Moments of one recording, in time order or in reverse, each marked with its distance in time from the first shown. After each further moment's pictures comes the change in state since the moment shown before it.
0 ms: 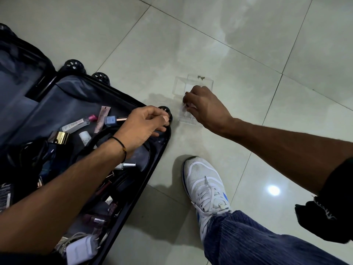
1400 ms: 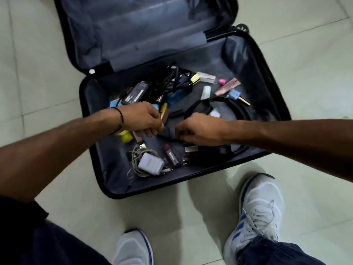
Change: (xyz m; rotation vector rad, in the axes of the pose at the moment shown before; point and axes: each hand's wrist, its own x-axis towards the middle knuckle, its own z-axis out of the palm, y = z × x) left_hand -0.186 -0.125 -0.164 0.230 0.174 -0.493; right_hand 0.026 -0.274 0.078 -0.011 -0.893 -0.847
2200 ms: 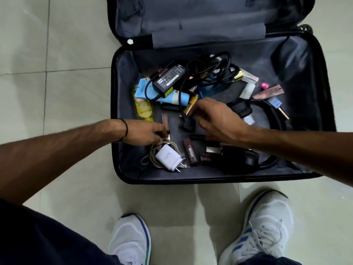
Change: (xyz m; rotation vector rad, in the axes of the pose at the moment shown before) left_hand -0.019 -0.074 0.027 0.045 -0.140 -0.075; right_hand 0.049 0.006 0.019 0.172 0.231 -0.013
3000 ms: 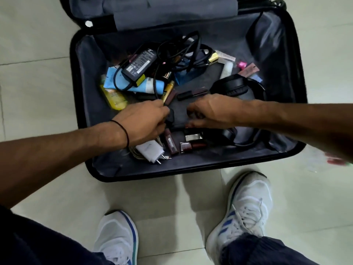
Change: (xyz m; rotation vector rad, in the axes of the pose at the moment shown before) left_hand 0.036 0.030 0.025 0.521 0.547 0.438; right_hand -0.018 0.020 -0.033 -0.398 -0.440 0.001
